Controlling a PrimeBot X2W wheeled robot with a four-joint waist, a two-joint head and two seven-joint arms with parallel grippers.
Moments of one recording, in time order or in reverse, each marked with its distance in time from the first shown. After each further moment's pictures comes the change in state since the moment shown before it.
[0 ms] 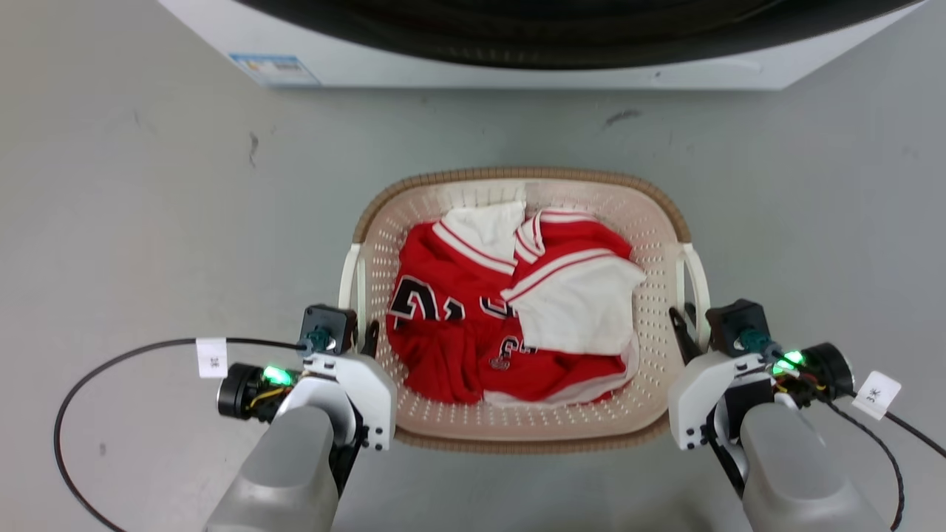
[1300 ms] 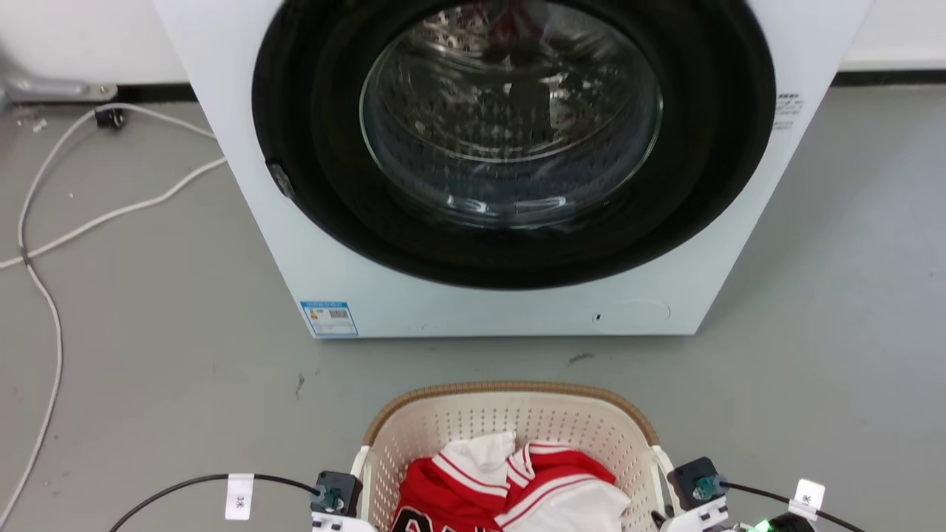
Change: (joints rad) left arm 0.254 0.003 -0.221 0.124 -0.243 -0.013 0.129; right arm 0.155 -0.005 0.367 0.272 0.297 -0.002 0.107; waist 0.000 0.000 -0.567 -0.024
